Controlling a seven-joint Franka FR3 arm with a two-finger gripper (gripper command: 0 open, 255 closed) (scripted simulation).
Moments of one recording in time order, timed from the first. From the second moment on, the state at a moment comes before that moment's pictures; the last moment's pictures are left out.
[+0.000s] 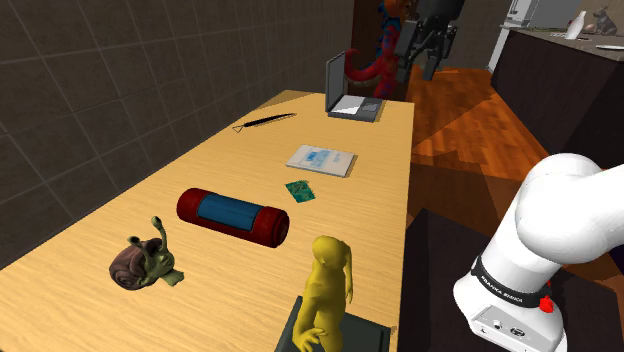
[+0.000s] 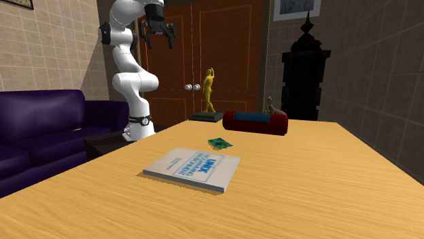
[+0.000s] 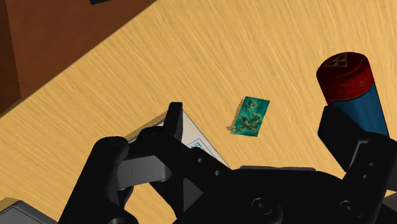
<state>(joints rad) -0.02 -0.83 -0.07 -2.27 0.04 1.53 0.15</state>
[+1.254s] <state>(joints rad) 0.15 -0.40 -0.24 -2.40 0.07 2.12 -0.34</state>
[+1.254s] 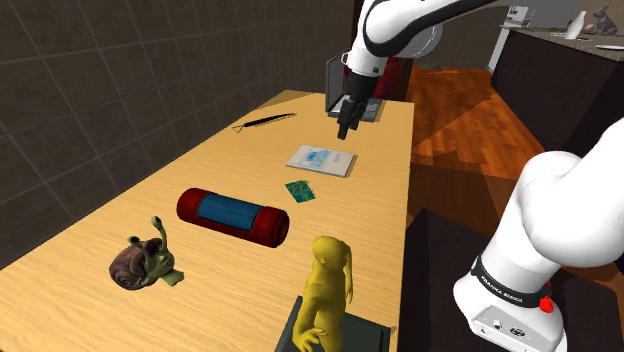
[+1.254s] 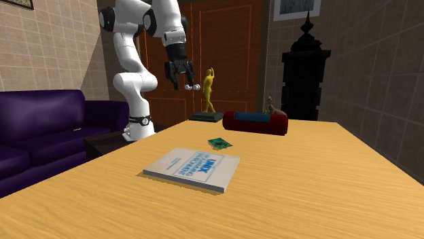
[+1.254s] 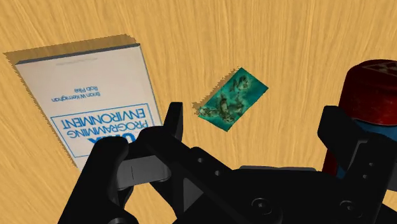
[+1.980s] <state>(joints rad) 0.25 0.00 -0.28 -2.26 0.27 2.37 -0.72</state>
